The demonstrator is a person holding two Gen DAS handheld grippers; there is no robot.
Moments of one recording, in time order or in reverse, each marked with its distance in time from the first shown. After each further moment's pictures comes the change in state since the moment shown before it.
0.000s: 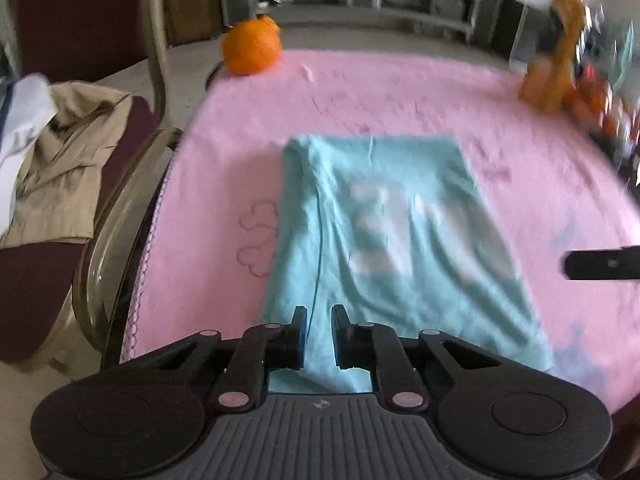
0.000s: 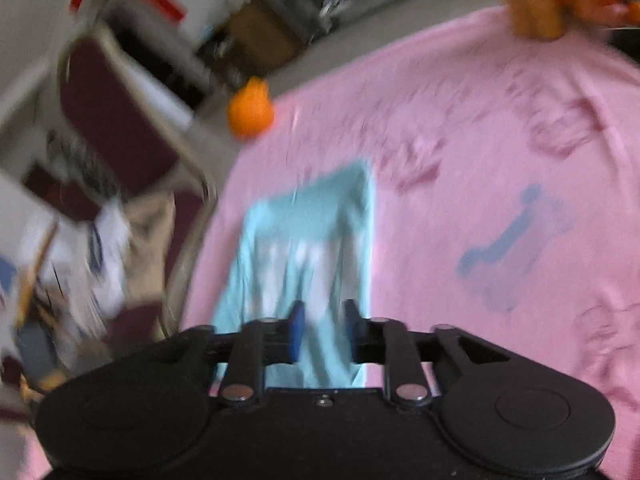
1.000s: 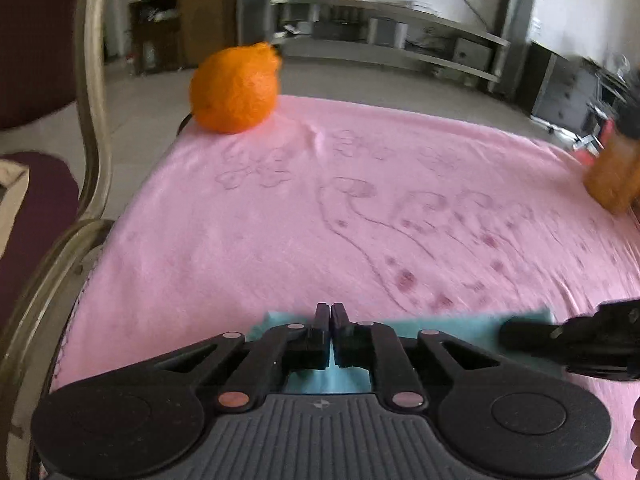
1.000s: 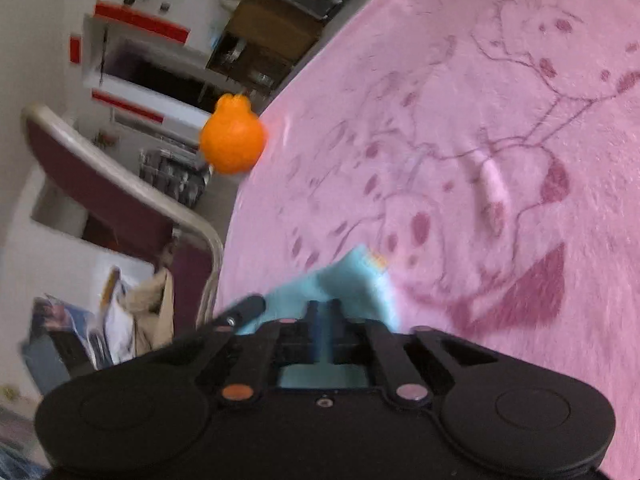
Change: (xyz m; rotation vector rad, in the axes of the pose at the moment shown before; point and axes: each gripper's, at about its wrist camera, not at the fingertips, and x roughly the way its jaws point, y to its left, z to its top) left arm 0.127 0.018 0.138 -0.173 -0.159 -0.011; right arm 0.136 -0.095 0.088 0.321 0.009 0.280
